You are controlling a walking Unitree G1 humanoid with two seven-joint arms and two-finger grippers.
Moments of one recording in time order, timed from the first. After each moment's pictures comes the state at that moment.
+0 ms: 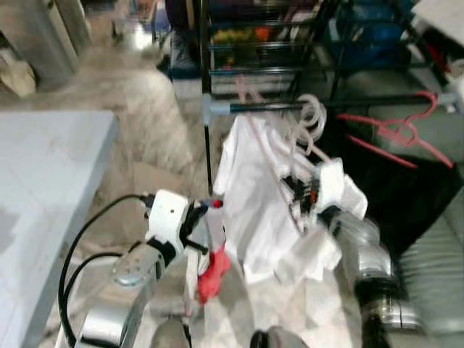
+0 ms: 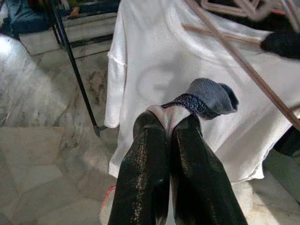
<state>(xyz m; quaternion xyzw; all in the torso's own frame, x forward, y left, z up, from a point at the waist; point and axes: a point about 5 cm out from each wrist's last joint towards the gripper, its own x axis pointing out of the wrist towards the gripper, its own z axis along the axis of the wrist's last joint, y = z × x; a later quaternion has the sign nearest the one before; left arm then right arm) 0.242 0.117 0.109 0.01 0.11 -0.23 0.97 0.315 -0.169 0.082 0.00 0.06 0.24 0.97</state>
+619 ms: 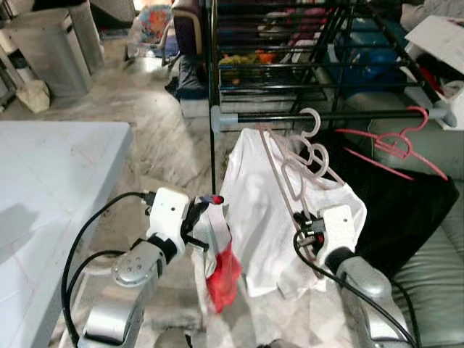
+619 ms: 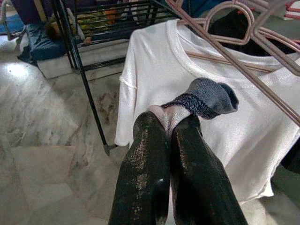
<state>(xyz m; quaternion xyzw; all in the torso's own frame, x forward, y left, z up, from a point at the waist) 0.247 0.115 0.111 0.02 0.09 -0.23 0.97 0.250 -0.173 0.073 -0.04 0.12 0.15 0.98</state>
